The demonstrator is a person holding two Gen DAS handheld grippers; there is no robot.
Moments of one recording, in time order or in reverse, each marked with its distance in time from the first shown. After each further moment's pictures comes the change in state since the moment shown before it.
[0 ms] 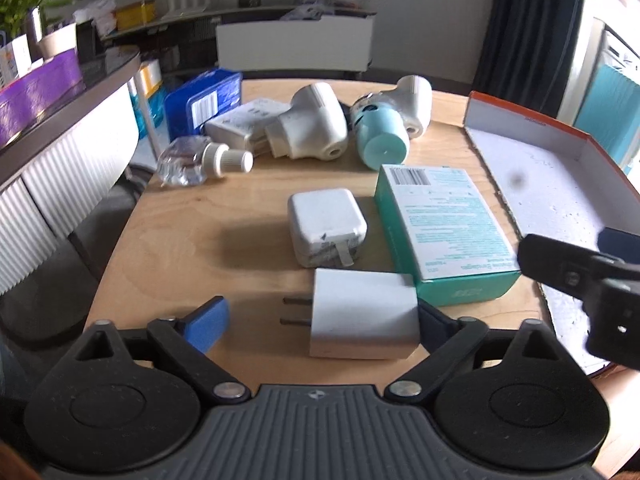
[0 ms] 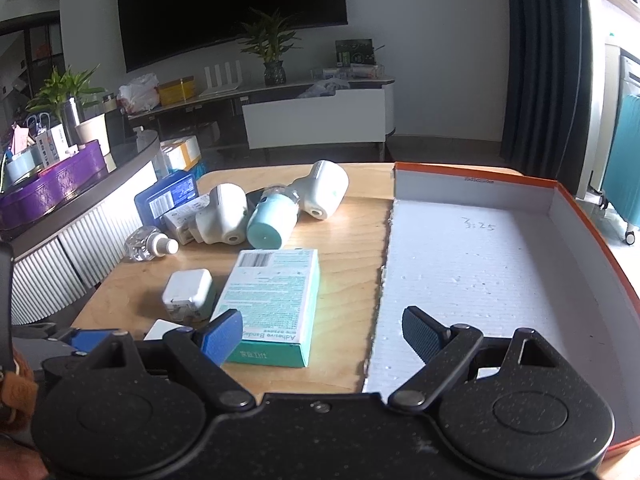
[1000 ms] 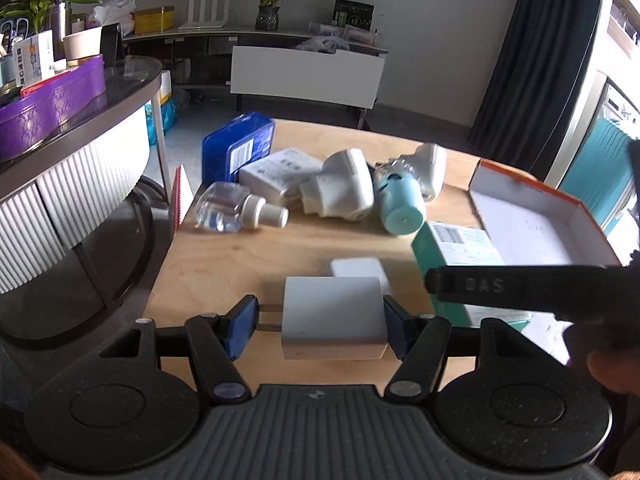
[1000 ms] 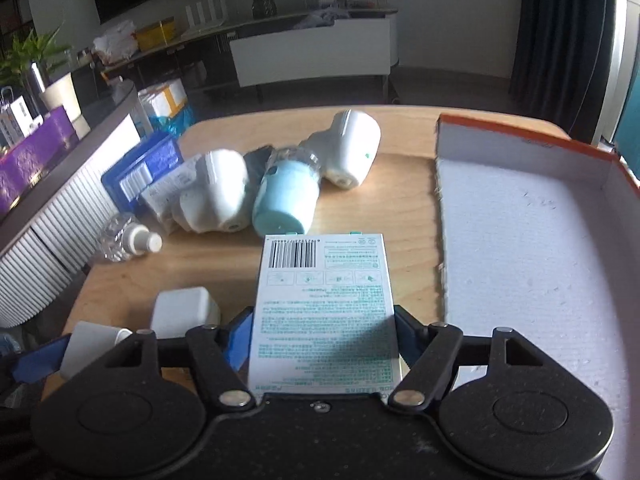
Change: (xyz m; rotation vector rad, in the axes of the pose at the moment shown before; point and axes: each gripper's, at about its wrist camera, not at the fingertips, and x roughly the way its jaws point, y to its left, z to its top) left arm -0.019 0.035 0.029 -0.097 -0.066 -0.047; right arm 0.077 0.022 0.044 0.015 0.218 -0.055
